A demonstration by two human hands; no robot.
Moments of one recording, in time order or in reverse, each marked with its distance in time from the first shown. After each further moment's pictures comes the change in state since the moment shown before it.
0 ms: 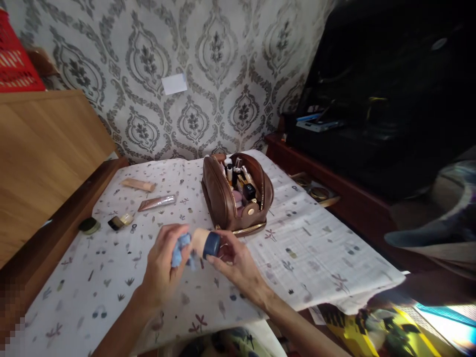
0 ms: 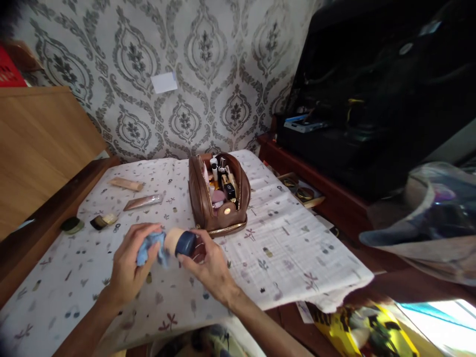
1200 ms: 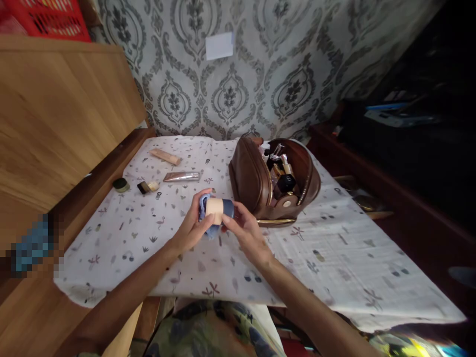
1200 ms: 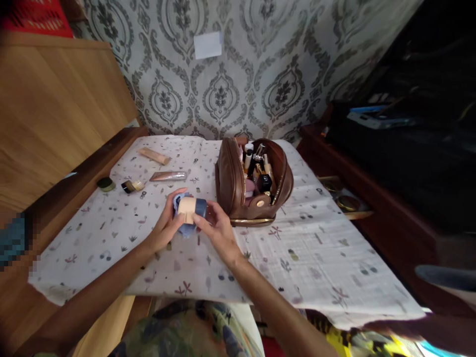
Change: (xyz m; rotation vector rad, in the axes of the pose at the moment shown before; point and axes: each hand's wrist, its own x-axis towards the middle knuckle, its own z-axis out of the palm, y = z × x) left_hand -0.003 -0.035 0.020 -0.737 -0.092 -0.406; right_hand 0.037 0.005 0.027 0.231 -0.107 -0.037
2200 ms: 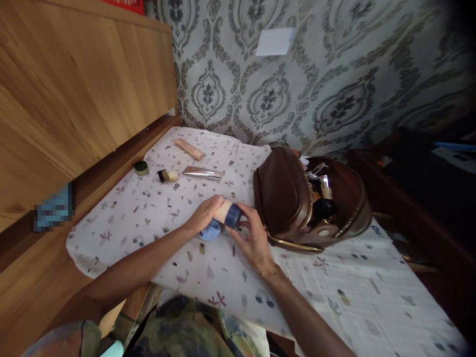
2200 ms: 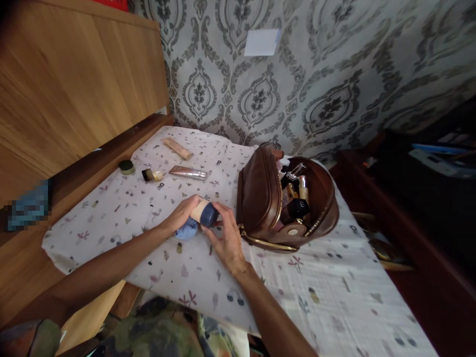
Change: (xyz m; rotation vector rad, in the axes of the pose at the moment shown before) left_hand 0.024 -0.039 -0.022 -0.029 0.133 -0.180; right_hand 0.027 0.039 -0.001 -0.559 -0.067 -0.475
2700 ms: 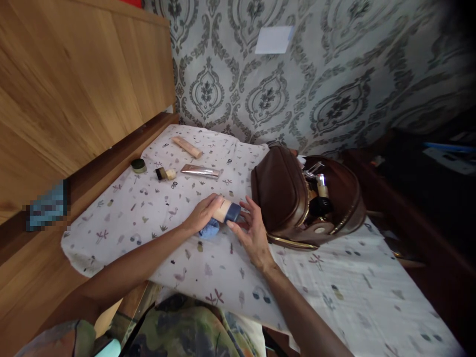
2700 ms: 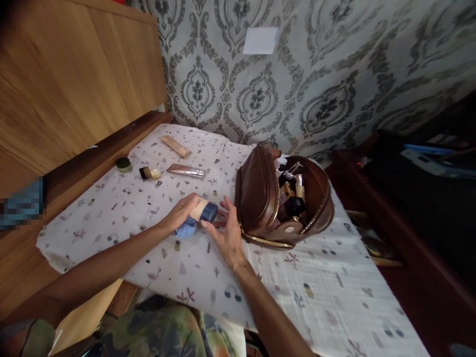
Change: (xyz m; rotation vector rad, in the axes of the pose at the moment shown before) left_hand -0.003 0.000 0.000 0.045 0.017 -0.032; right_hand 0.000 0.003 -0.001 0.223 0.008 0.387
